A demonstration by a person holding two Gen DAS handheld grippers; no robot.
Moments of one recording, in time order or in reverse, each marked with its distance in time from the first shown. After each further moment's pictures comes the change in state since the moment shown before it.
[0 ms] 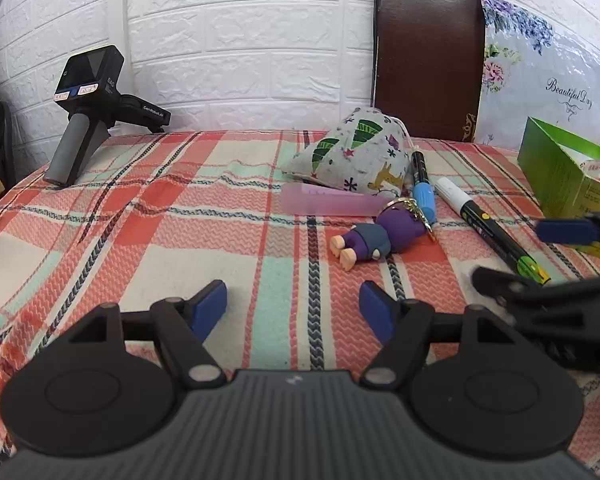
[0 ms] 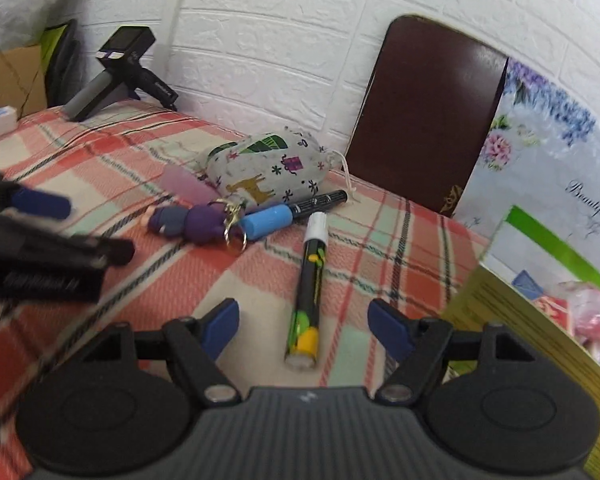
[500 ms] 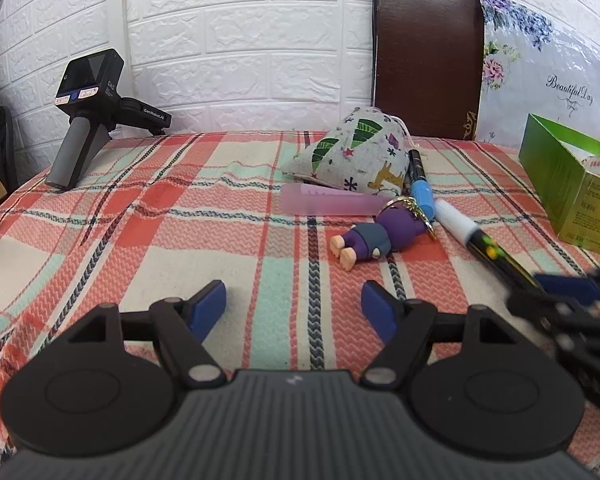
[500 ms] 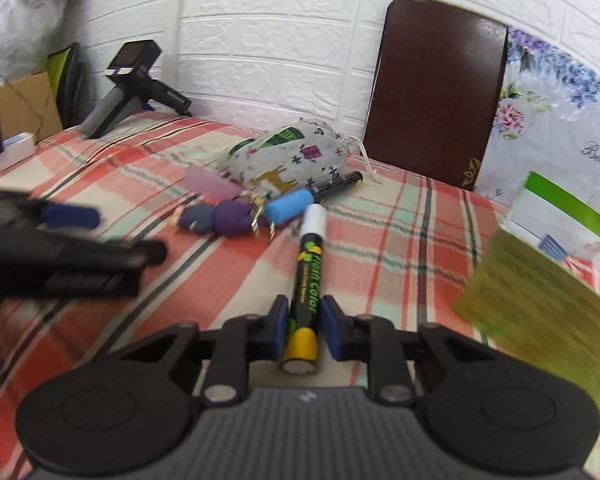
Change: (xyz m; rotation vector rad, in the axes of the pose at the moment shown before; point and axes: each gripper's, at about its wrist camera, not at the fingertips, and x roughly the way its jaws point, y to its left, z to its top) left arm 0.001 -0.003 -0.001 0.014 -0.001 0.013; right arm -0.040 0.001 -0.033 0.061 0.005 0.091
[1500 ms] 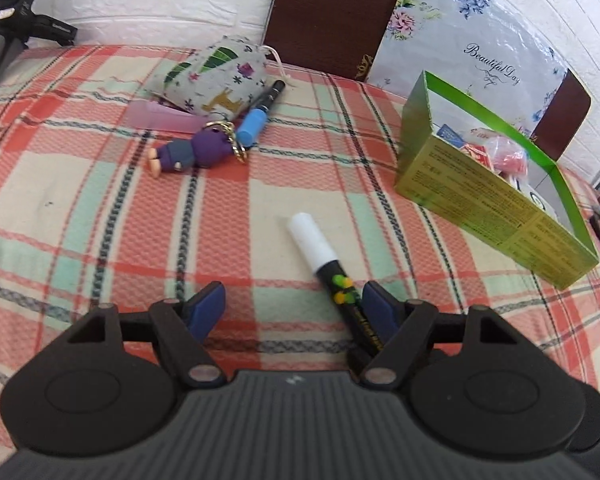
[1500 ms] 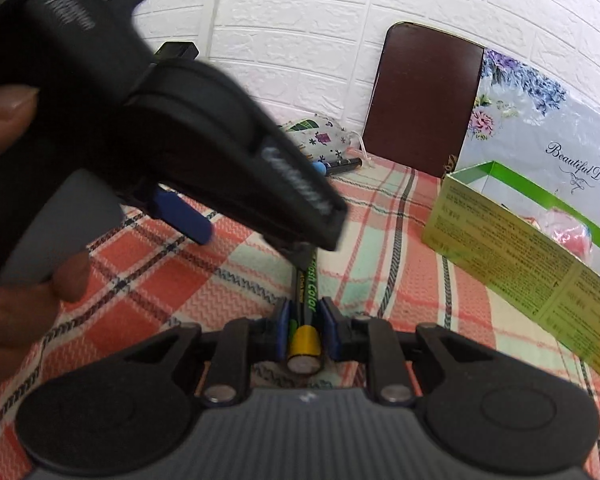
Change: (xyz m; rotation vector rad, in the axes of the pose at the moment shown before) left arm -0.036 -0.071 0.008 -0.149 0.288 -0.277; right arm -0.066 0.011 -0.045 -0.060 -0.038 -0.023
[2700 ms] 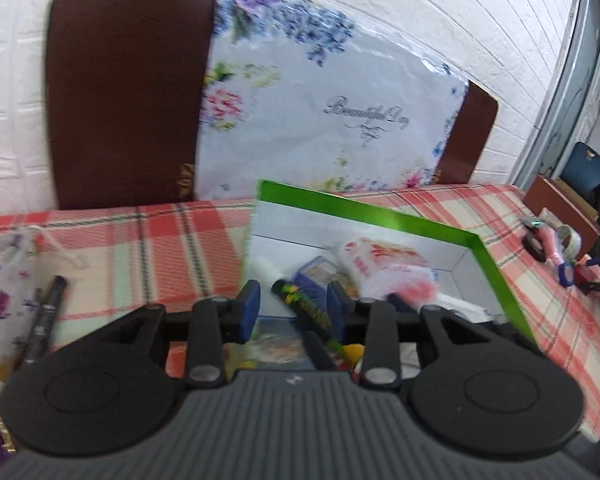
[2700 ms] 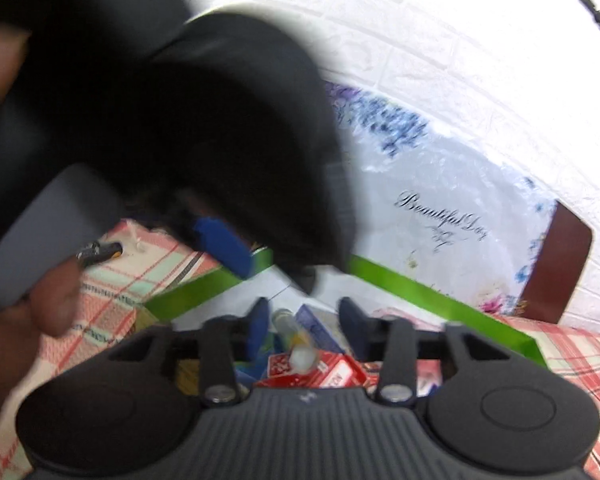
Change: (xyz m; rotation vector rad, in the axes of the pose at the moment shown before) left arm 0.068 -0.109 0.120 0.263 -0.161 -0.262; right arm 0.073 -0.138 0.055 0.086 -0.173 -0.420
